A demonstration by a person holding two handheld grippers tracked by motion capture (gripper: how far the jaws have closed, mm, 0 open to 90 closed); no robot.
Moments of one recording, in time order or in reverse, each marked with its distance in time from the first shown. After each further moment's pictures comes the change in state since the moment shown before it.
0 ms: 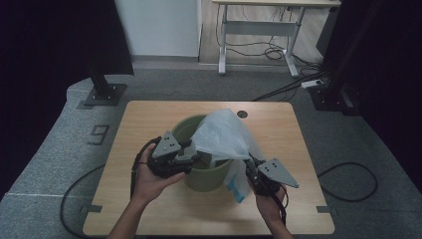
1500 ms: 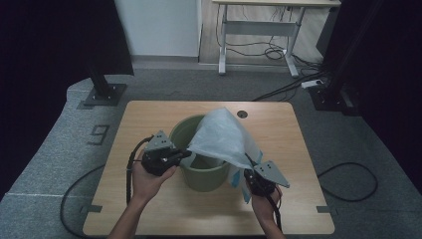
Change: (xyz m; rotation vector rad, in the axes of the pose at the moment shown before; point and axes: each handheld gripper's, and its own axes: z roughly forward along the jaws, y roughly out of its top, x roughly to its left) left arm 0.020 -0.018 -0.002 0.019 -0.046 -0.109; right arm -0.004 -0.033 0.017 0.057 -0.089 0.028
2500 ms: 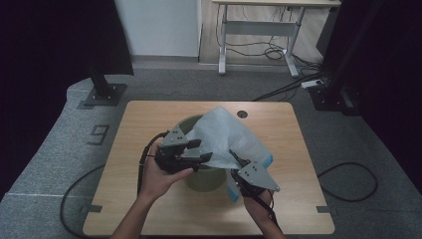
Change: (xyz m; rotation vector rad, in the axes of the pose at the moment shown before) left arm -0.027 0.032 0.015 0.026 -0.073 0.043; right arm 0.041 0.045 -0.013 -0.105 0.134 -0.200
